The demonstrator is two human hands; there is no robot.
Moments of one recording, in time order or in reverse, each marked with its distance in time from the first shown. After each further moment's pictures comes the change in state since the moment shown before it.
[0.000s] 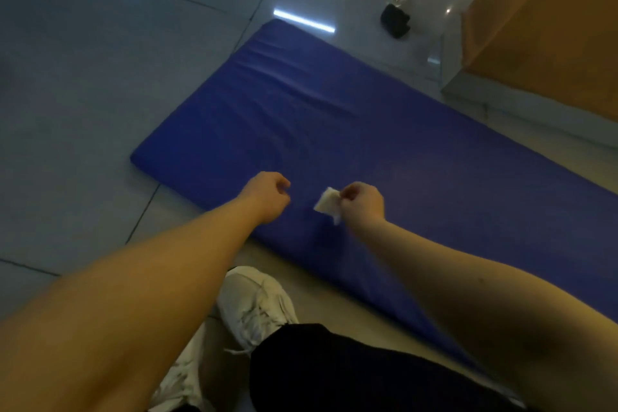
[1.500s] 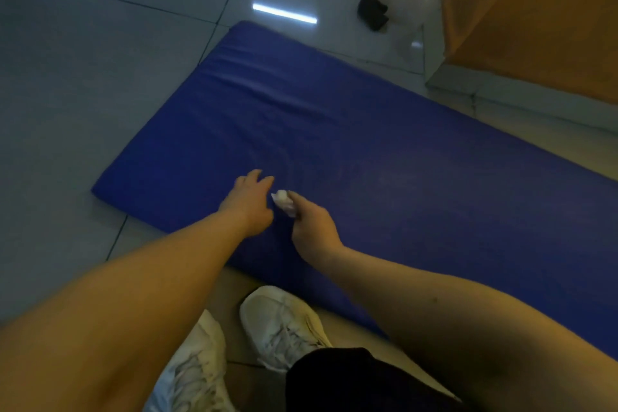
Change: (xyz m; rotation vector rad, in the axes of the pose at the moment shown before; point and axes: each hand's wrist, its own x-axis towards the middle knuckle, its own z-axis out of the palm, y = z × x) left_hand 0.054 0.011 0.007 0.549 -0.024 0.106; right_hand -0.002 -0.012 0.042 0.006 -0.234 -0.341
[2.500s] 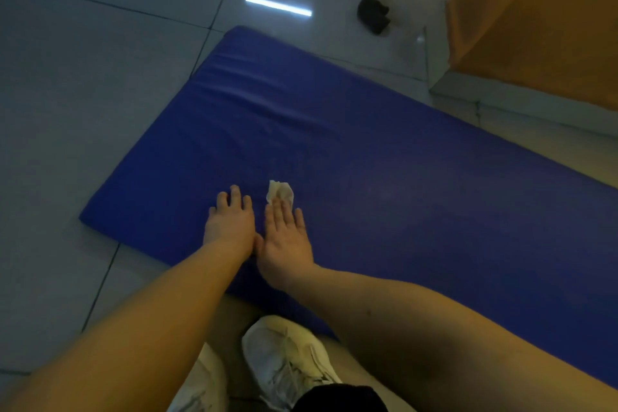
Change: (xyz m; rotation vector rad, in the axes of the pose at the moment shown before) left_hand 0.018 -0.016 0.000 0.490 -0.028 -0.139; right_hand 0.043 -0.012 0.051 -0.620 -0.143 -0.039
